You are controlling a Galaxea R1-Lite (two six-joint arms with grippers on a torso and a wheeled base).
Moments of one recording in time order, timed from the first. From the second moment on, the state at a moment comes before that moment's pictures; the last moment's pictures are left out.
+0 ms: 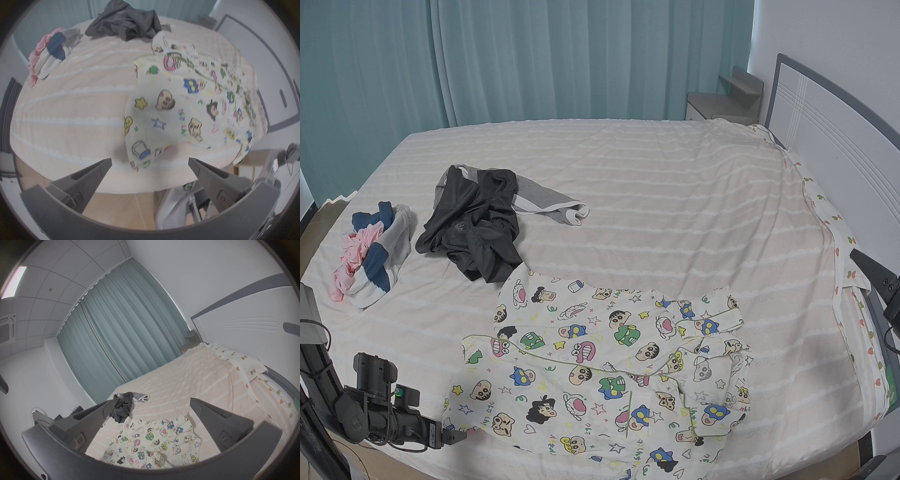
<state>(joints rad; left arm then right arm) 0.07 1.93 -0.02 -0.83 -0.19 0.11 0.10 0.98 -0.27 -0.77 0.16 0.50</state>
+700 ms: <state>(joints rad) 0.07 1.41 -0.02 -0.84 -0.39 -0.40 0.05 1.22 -0.37 -0.43 0.31 0.40</state>
